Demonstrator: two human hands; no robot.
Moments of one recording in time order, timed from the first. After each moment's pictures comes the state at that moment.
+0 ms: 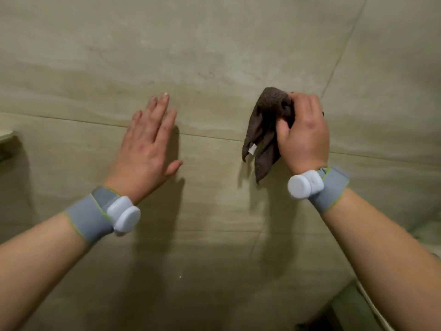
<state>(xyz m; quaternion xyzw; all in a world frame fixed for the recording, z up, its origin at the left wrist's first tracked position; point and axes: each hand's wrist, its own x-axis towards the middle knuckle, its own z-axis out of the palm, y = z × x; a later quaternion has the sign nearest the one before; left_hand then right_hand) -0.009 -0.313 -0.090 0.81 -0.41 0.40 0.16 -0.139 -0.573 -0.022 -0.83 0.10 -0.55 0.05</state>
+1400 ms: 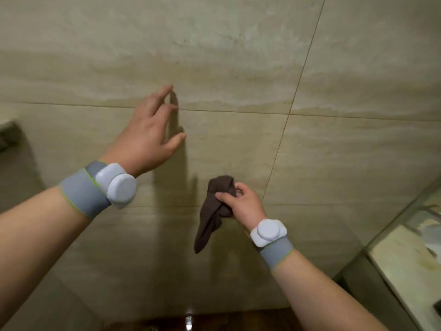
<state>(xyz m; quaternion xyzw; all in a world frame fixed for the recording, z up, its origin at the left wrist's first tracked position) -0.037 -0.320 -0.083 0.83 -0.42 0.28 0.22 -0.152 -0.518 -0.229 -0.71 0.21 -0.17 0.65</state>
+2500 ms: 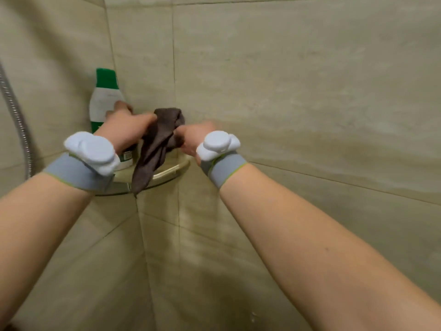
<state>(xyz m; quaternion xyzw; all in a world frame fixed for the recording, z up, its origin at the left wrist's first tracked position) 0.024 -0.037 0.023 0.86 0.07 0.18 0.48 0.027 -0.201 0.019 -0.77 -0.06 -0.03 0.64</state>
